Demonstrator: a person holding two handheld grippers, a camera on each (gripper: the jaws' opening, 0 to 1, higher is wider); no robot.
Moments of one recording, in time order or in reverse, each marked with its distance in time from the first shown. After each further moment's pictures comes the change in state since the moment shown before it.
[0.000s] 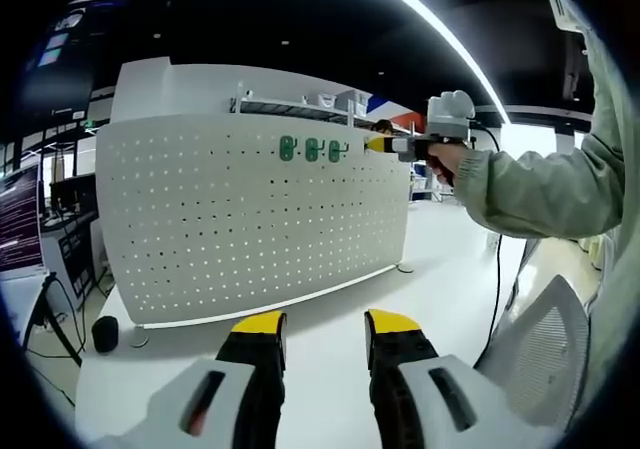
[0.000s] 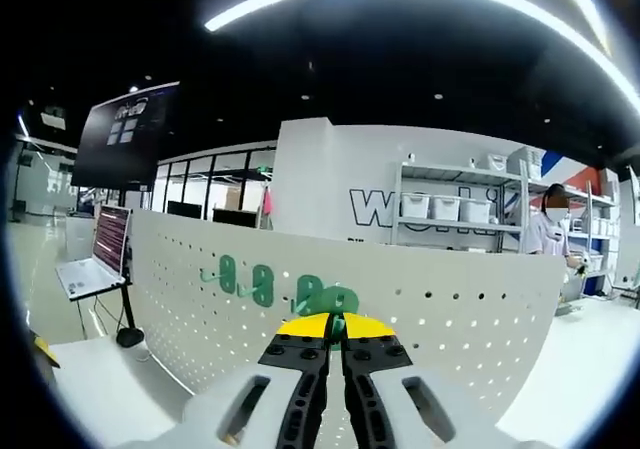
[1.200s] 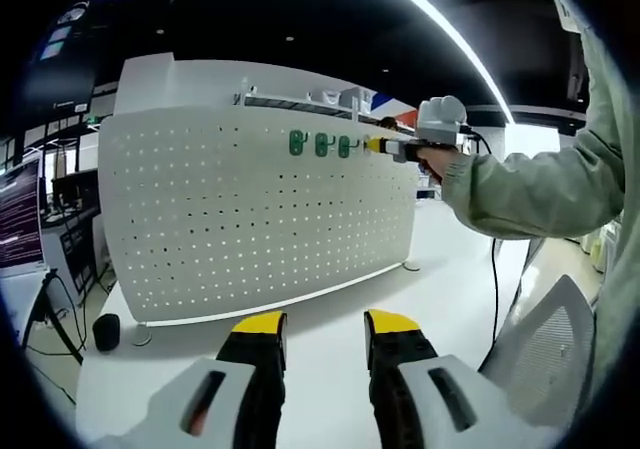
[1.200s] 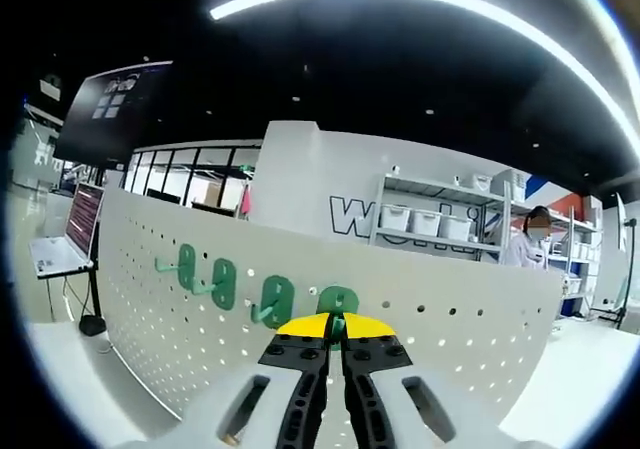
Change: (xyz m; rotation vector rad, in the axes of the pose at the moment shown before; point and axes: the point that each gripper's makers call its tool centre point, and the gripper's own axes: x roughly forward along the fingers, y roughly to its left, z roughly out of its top) left arm 0.007 0.013 -0.003 -0.014 0.012 0.010; right arm 0.030 -0.016 -0.007 -0.078 -0.029 -0.099
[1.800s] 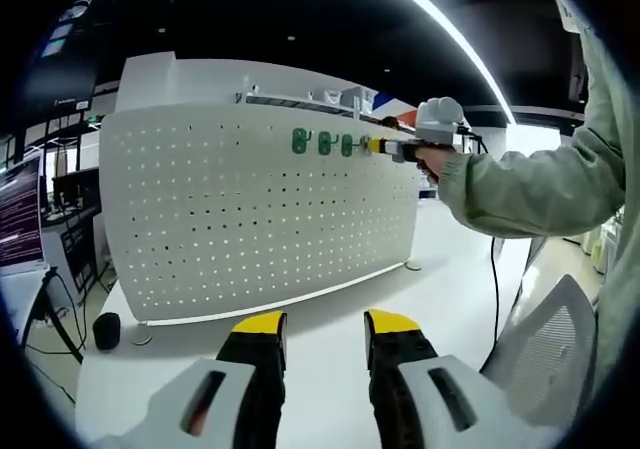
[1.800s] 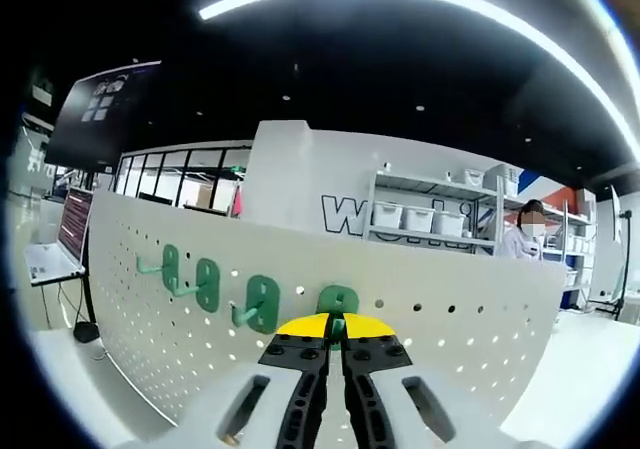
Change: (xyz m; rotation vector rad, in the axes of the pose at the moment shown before) left arm 0.001 0.004 -0.001 -0.002 0.002 0.004; right arm 0.009 -0.007 -0.004 0.014 0.001 -0.031
